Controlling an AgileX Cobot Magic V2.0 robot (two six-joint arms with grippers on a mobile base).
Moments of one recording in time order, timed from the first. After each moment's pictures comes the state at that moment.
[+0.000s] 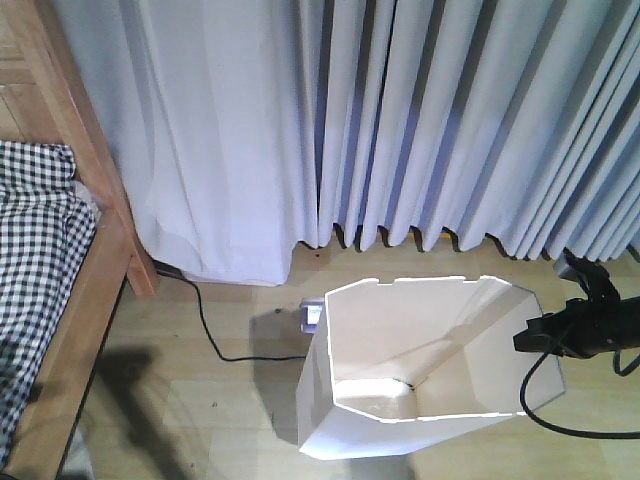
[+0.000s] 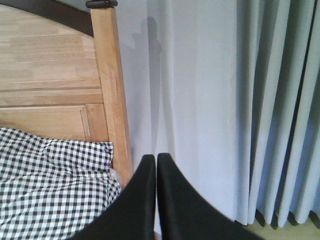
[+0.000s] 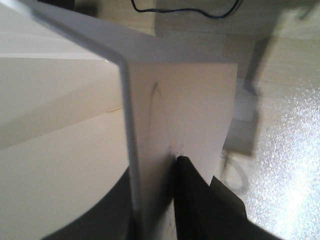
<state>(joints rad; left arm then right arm) 0.08 -0.02 0.03 0.04 0.12 -0.05 -0.47 2.31 -0.90 1.23 0.69 -1.65</state>
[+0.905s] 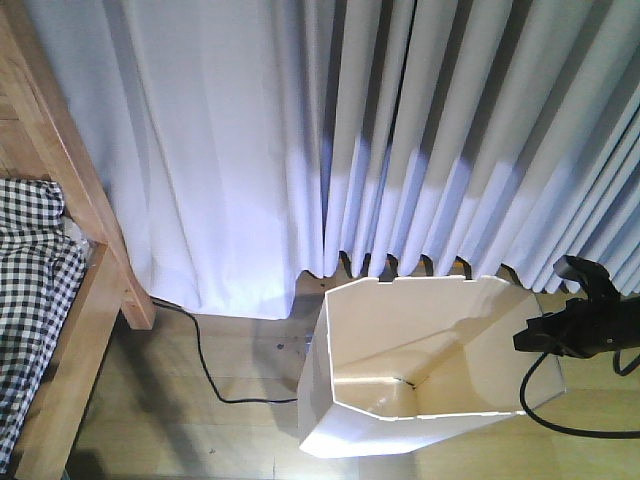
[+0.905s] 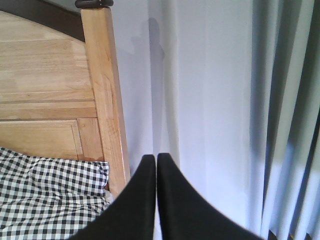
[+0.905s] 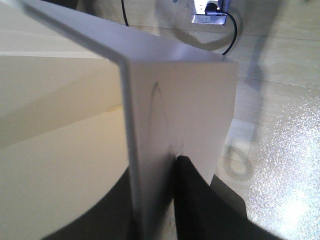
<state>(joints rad) 0.08 -0.02 0.03 0.04 0.12 -0.05 -0.47 2.31 -0.90 1.23 0.69 -1.65</state>
